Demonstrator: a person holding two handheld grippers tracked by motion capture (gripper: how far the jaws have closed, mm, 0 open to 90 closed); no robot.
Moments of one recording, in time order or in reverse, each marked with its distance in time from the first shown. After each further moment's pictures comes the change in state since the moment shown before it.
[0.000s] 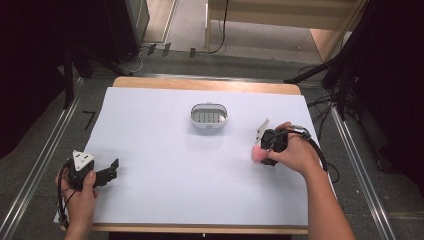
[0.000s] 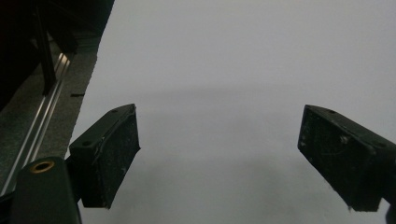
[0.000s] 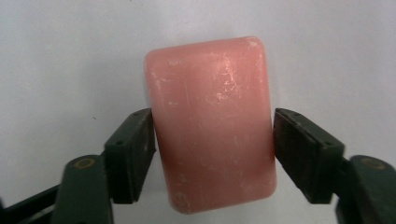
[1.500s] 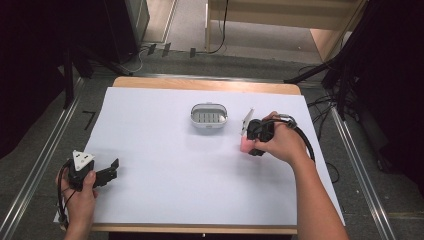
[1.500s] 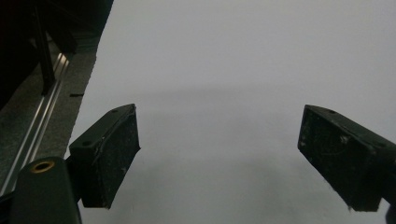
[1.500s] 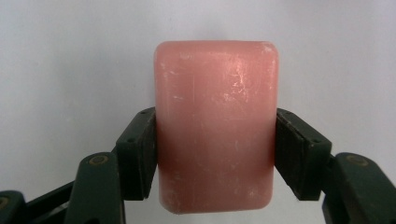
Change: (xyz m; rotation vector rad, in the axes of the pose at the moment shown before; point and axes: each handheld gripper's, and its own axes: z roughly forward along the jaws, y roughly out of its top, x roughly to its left) left arm 0.000 0.000 0.000 0.001 -0.004 -0.001; right arm -0.008 0.051 -0.015 0.000 0.007 -0.038
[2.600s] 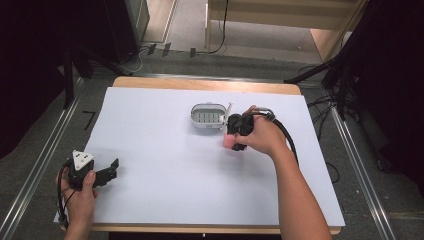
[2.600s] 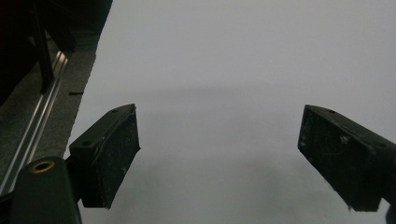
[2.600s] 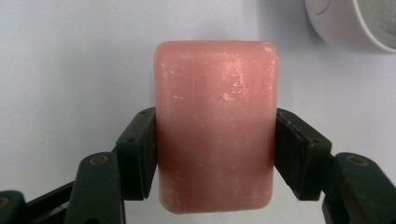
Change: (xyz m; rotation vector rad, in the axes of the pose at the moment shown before) left arm 0.000 0.000 0.001 0.003 -0.003 -0.005; right arm -0.005 0.056 0.009 -0.002 0.024 -0.048
